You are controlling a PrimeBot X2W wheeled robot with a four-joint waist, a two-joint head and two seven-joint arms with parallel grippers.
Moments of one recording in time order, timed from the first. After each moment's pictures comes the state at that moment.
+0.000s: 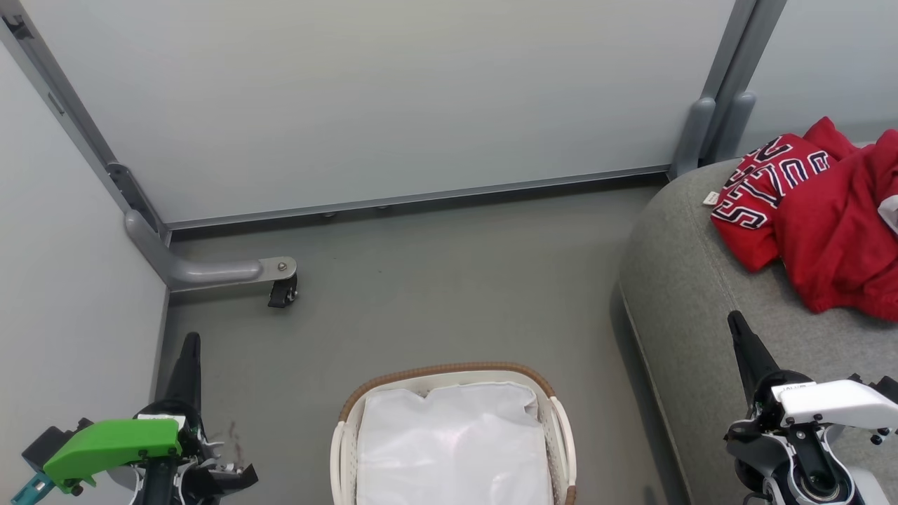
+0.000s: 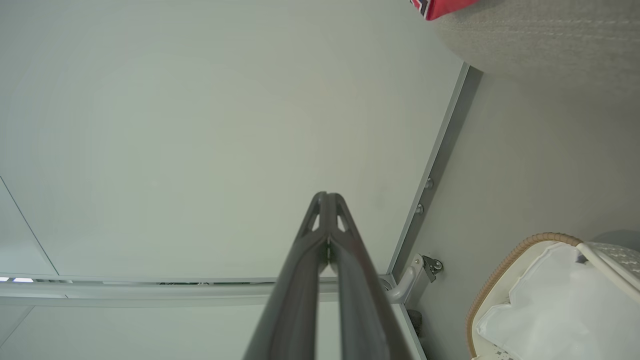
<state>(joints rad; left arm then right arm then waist) -0.09 0.08 0.06 0.25 -1.56 -0.13 0.06 -0.12 -0.05 -0.11 0.26 1.52 0.13 0.09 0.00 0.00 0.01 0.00</state>
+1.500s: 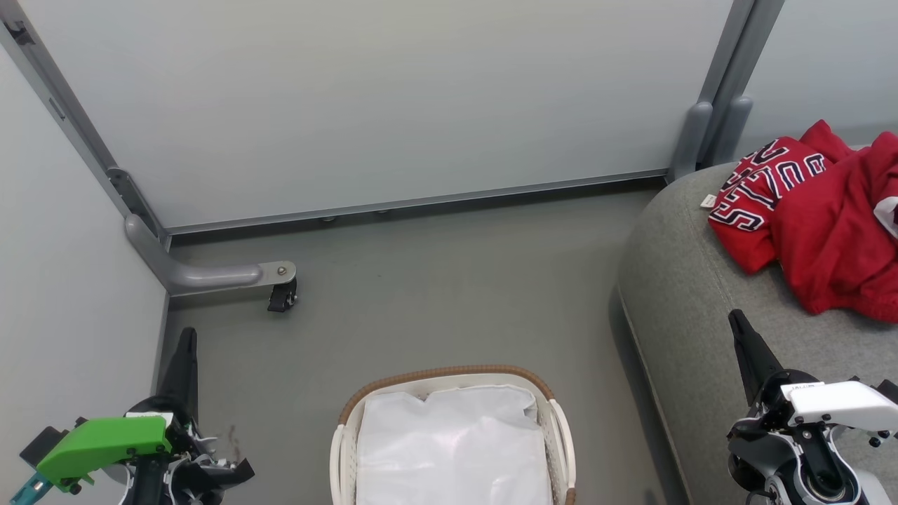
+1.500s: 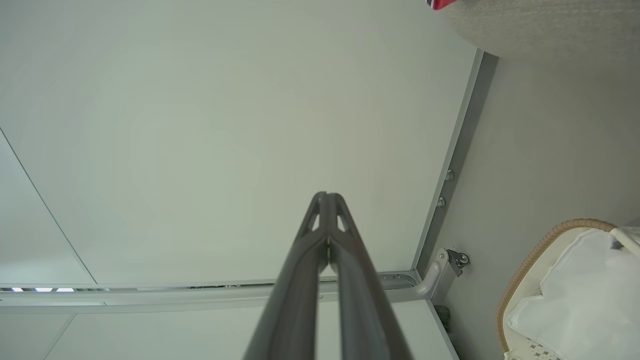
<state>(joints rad) -0.10 0.07 0.09 0.24 -1.63 -0.13 0.10 -0.11 -0.05 -0.11 0.25 1.61 0.13 0.11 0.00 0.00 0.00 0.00</state>
